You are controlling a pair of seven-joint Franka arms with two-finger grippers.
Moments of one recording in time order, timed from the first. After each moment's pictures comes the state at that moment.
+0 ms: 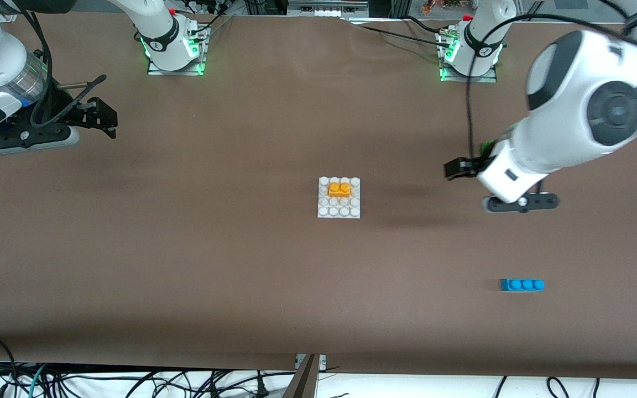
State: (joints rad) left arm -0.19 0.32 -0.05 -1.36 -0.09 1.51 -0.29; right arm 0.31 0.03 -0.12 -1.59 -0.07 1.60 -0.01
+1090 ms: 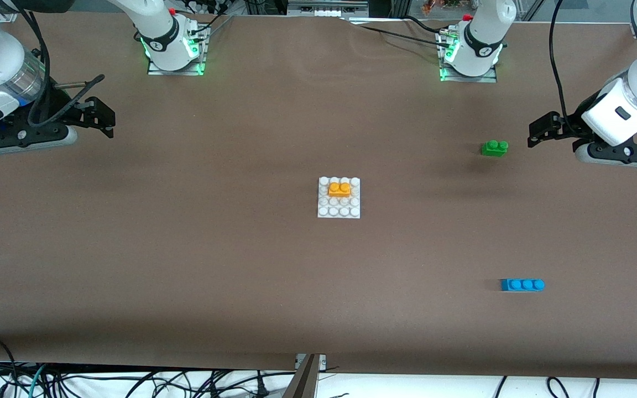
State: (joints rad) left arm 0.00 0.00 -0.07 -1.70 -0.05 1.63 -0.01; right arm 0.31 0.03 -0.12 -1.59 -0.07 1.59 -0.01
